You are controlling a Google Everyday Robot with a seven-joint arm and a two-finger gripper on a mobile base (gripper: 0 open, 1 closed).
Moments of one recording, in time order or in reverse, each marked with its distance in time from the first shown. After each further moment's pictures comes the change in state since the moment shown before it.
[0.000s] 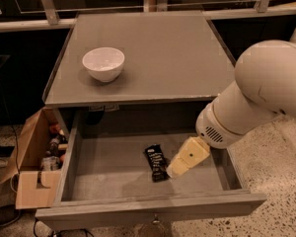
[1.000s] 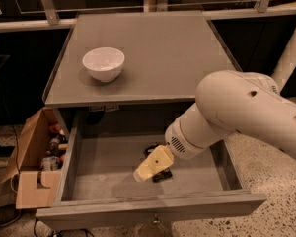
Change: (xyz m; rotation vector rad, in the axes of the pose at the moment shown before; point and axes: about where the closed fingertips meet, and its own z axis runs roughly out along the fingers) arm -0.030 0.035 0.061 -0.063 -0.047 0.139
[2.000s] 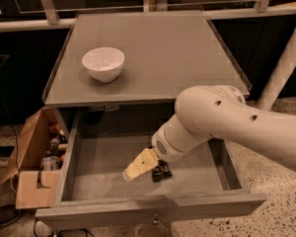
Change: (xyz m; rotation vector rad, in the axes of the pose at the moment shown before) arm -0.006 -0.002 0.058 -0.034 0.029 0.097
